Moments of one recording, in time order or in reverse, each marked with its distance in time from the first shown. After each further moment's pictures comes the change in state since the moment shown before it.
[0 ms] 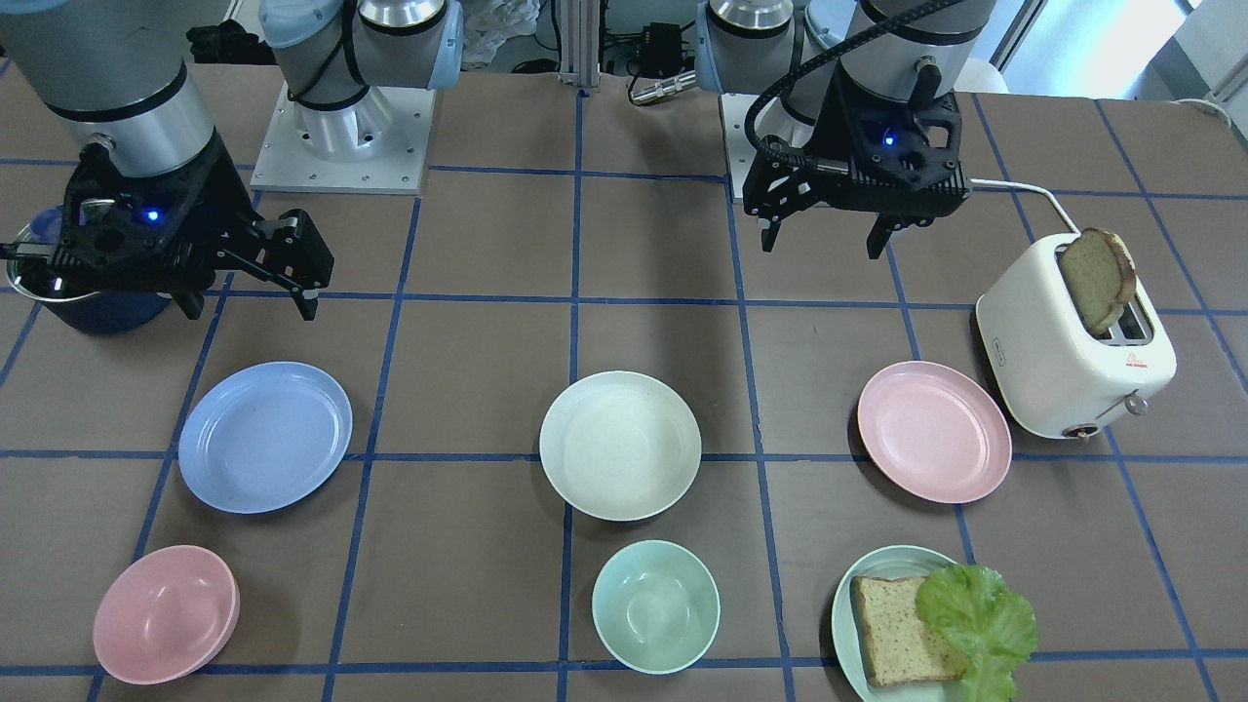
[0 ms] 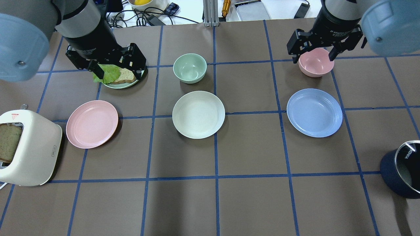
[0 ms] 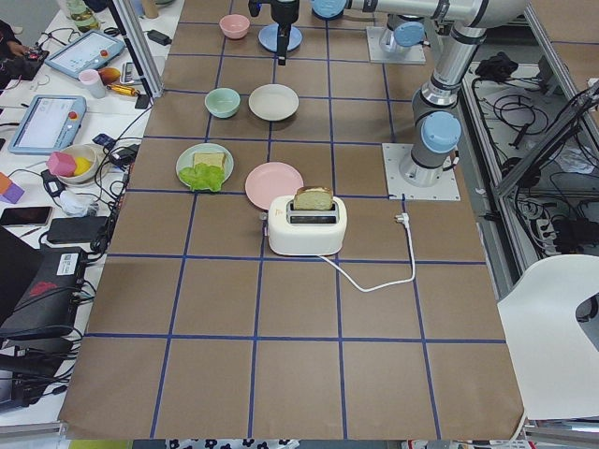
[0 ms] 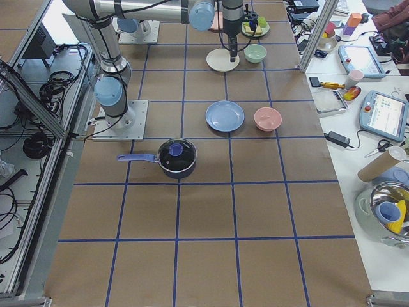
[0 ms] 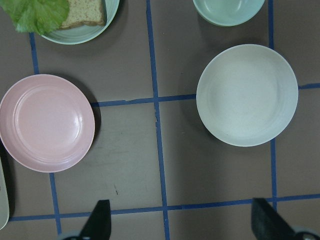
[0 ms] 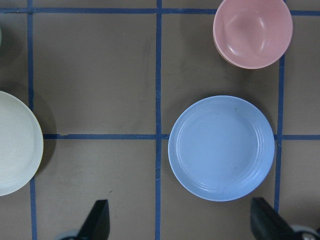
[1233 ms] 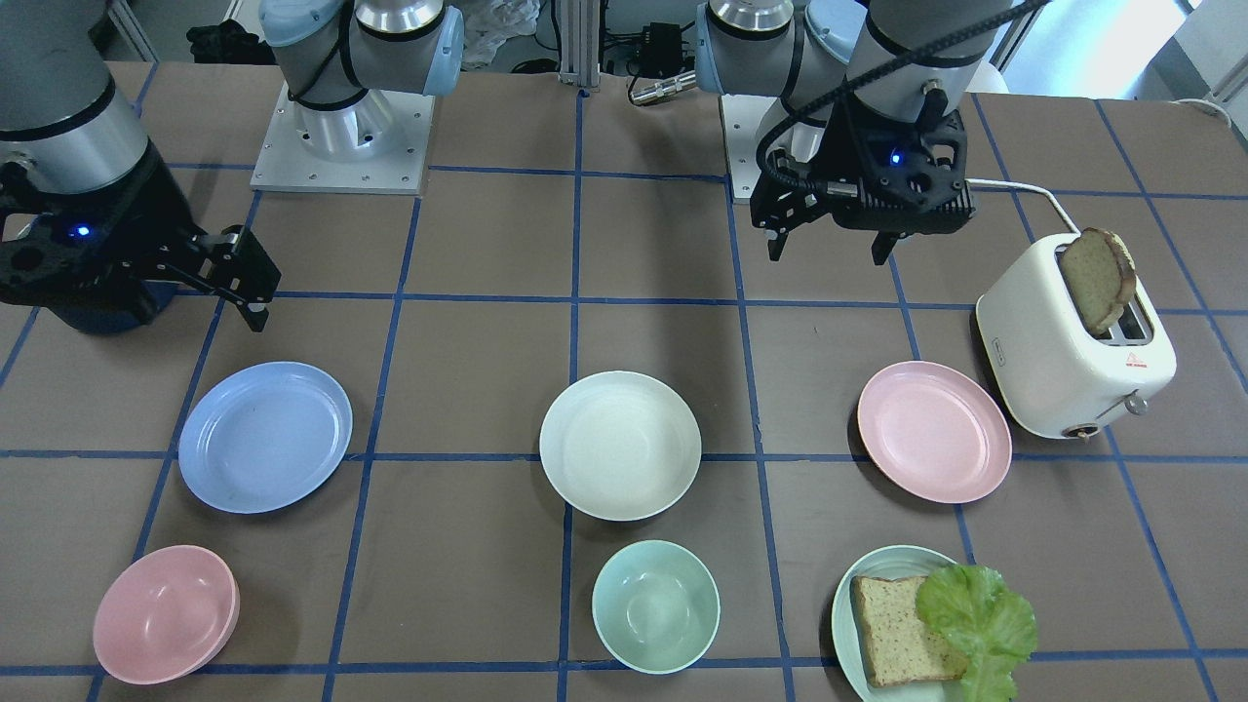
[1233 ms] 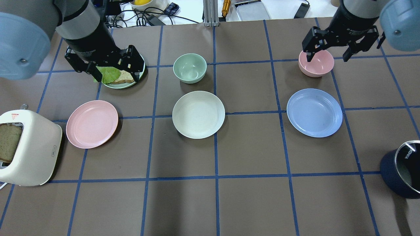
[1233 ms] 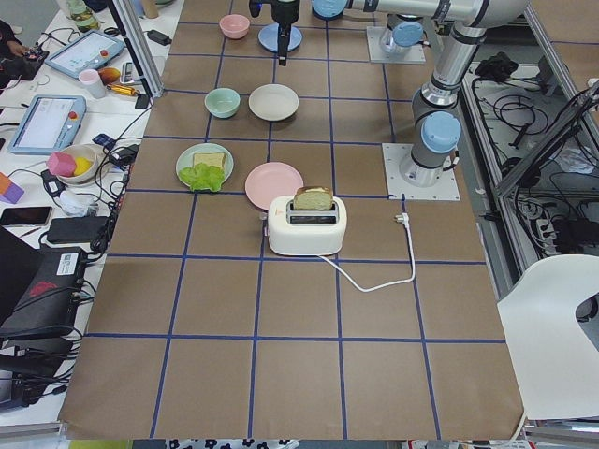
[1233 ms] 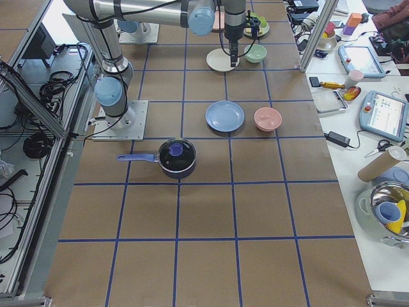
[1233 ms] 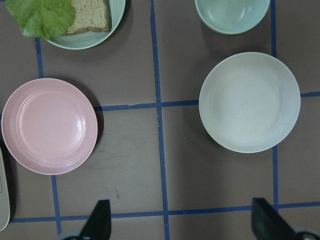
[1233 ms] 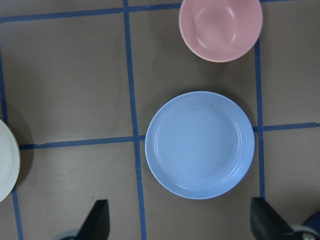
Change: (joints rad) left arm 0.020 -0.031 -0.010 -0.019 0.009 -0.013; right arm -0.108 0.018 0.006 0.008 0.011 -0.008
